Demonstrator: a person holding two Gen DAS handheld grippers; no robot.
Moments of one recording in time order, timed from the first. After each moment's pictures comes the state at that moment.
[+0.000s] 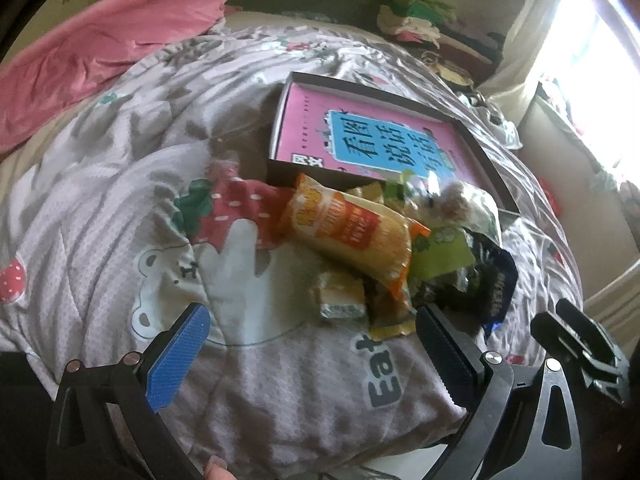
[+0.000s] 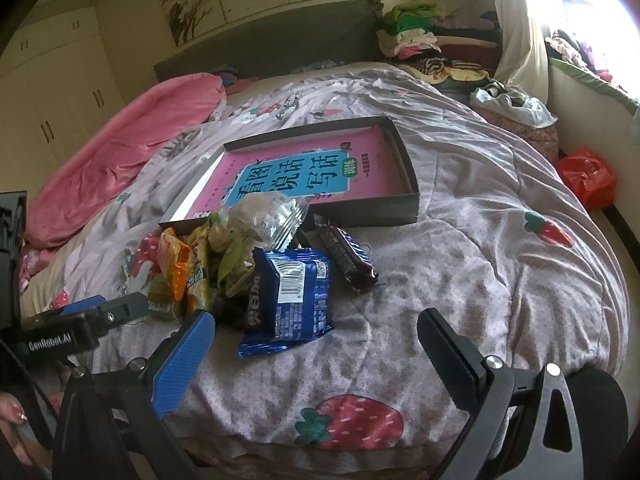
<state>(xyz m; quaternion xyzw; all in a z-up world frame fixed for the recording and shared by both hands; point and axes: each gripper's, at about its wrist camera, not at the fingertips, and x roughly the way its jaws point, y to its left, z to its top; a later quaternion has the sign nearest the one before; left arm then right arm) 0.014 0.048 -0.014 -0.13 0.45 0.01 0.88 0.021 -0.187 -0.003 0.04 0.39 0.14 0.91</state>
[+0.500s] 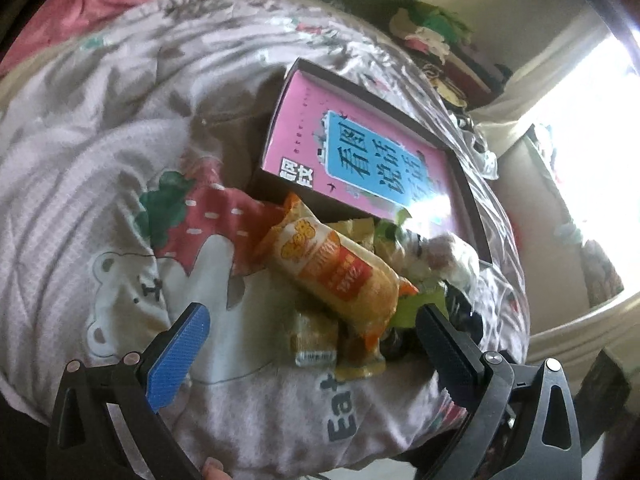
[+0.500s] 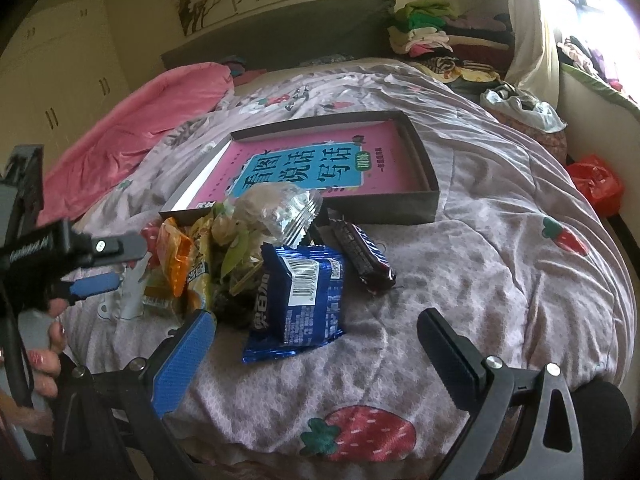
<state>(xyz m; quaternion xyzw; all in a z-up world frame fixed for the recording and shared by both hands) 0.056 0.075 -0.022 -0.27 0.47 -0.03 0.84 0.030 -0.175 -0.012 0.02 0.40 0.15 0.91</state>
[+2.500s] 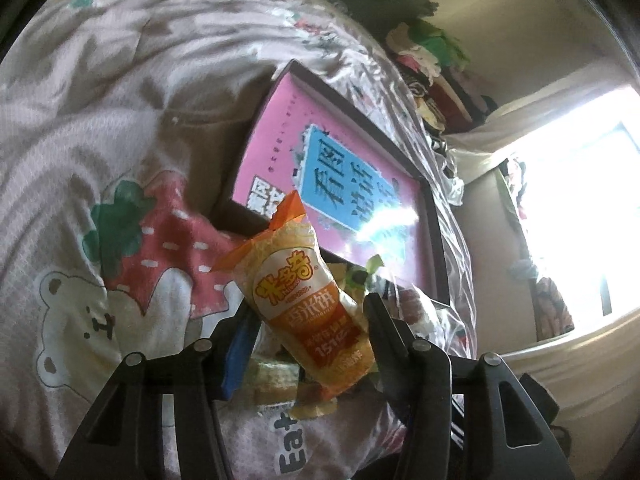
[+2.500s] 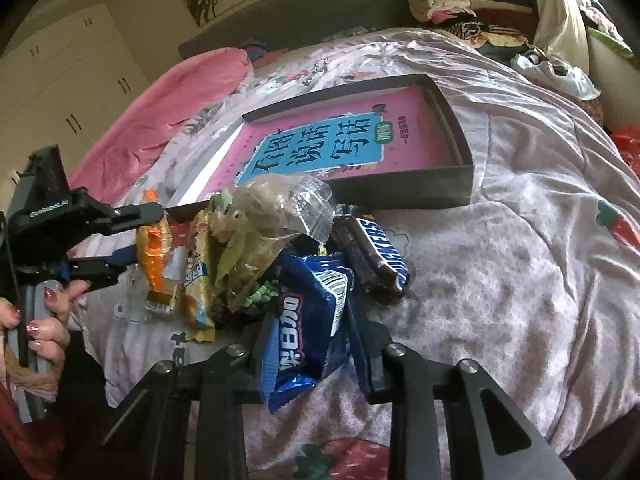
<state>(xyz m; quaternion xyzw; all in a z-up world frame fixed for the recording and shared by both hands) 0.092 0.089 -0.028 -0.35 0.45 -0.08 0.82 0.069 -0.189 -0.032 0.07 0.44 0.21 0.87</state>
